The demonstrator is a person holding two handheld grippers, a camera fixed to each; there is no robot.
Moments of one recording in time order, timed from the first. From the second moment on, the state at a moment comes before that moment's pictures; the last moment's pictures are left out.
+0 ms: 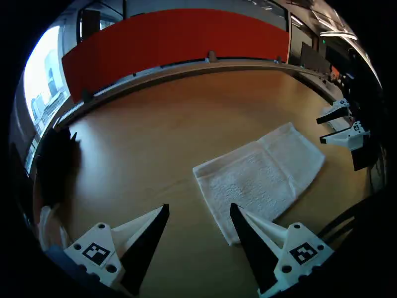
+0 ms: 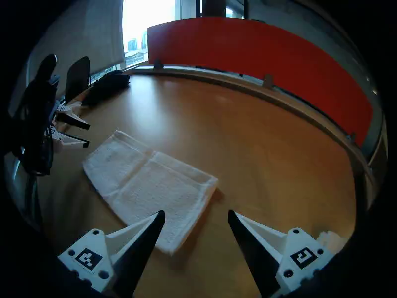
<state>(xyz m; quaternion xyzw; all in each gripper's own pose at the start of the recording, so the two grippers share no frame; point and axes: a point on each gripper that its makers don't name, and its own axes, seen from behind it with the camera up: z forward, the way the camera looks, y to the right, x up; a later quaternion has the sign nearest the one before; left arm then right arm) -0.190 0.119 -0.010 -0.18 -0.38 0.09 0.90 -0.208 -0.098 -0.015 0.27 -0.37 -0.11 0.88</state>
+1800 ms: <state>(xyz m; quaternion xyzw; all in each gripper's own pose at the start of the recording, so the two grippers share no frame) -0.181 0.054 -0.109 -0.08 -0.34 0.03 0.94 -0.242 -0.101 -0.065 0.36 -0.39 -0.18 0.82</state>
